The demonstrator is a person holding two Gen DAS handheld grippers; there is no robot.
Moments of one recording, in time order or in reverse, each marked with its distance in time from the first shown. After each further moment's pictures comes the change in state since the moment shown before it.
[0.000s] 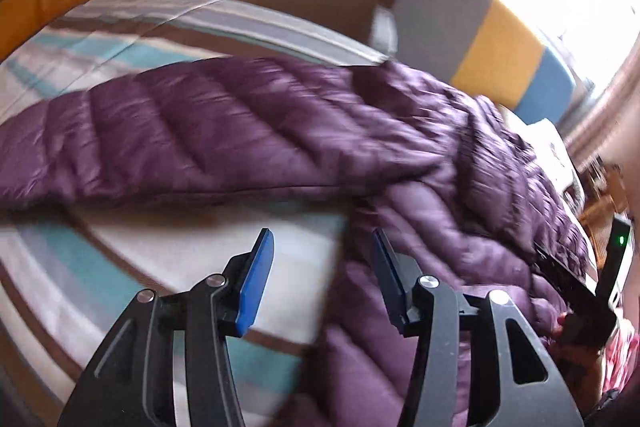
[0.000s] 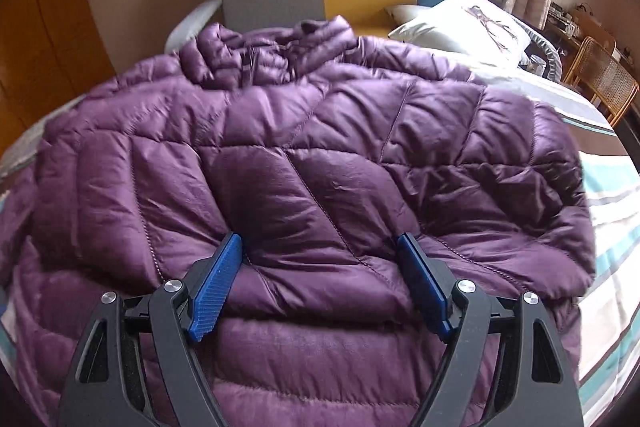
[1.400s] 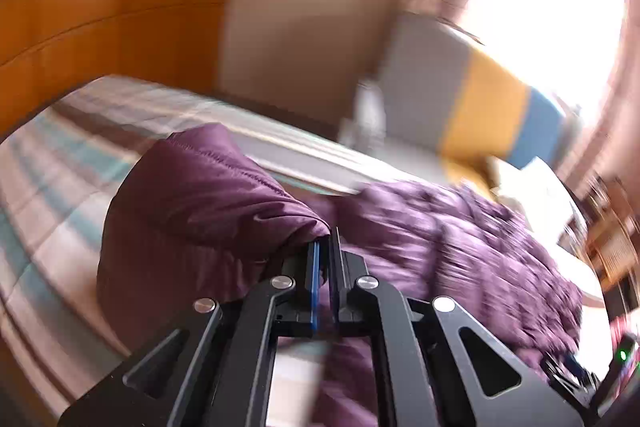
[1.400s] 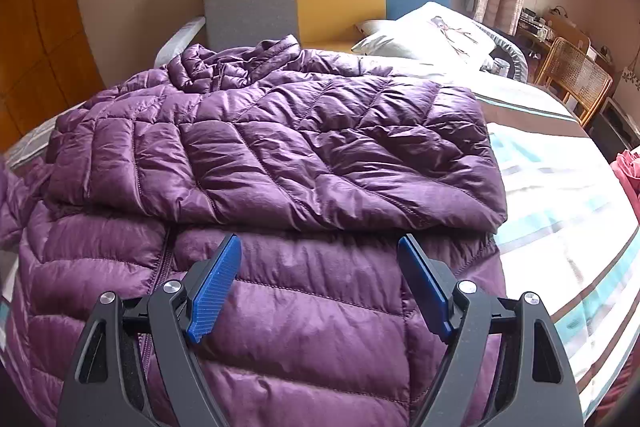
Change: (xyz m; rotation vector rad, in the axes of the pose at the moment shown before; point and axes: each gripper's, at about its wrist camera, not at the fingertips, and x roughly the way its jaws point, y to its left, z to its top) left arm -0.030 -0.055 0.060 0.144 -0.234 -0.040; right arm -0.059 -0.045 -0.041 0.035 -0.076 -0.047
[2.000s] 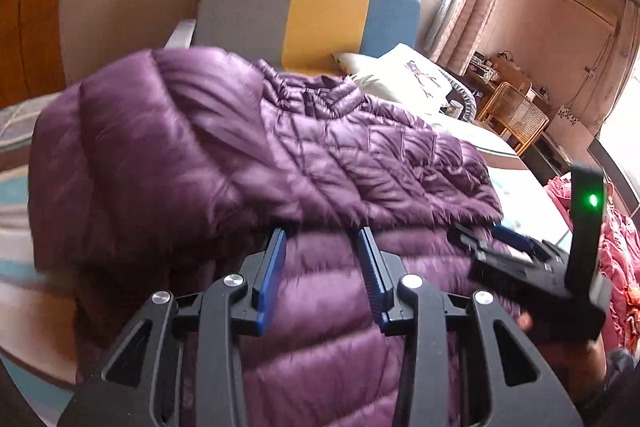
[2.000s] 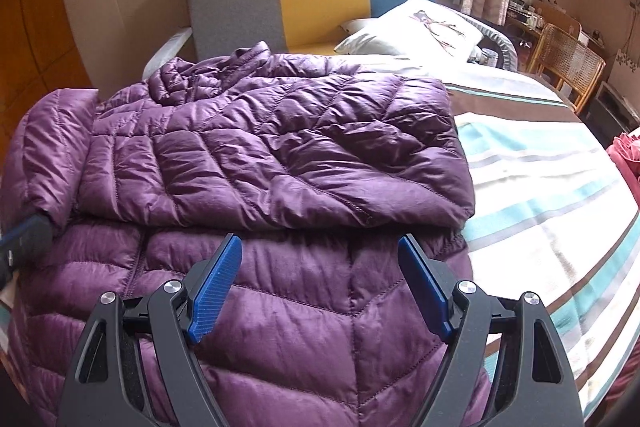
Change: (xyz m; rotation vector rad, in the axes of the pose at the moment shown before) left arm 0.001 -0.131 -0.090 0.307 0.214 -0.381; right arm -0.004 -0.031 -0.001 0.049 -0.009 0.020
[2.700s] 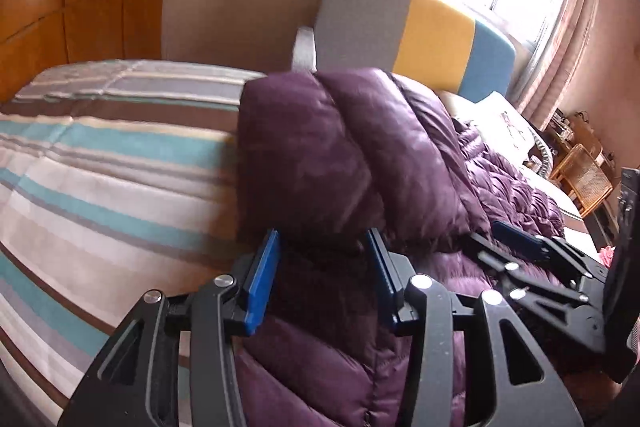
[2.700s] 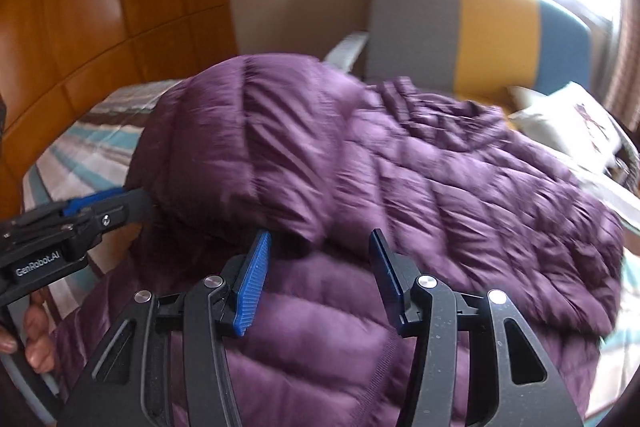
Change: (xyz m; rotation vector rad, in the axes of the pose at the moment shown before) left arm -0.053 0.103 -0.021 -0.216 -0.091 0.267; right arm -0.012 0.160 0.009 -0.404 -0.051 0.386
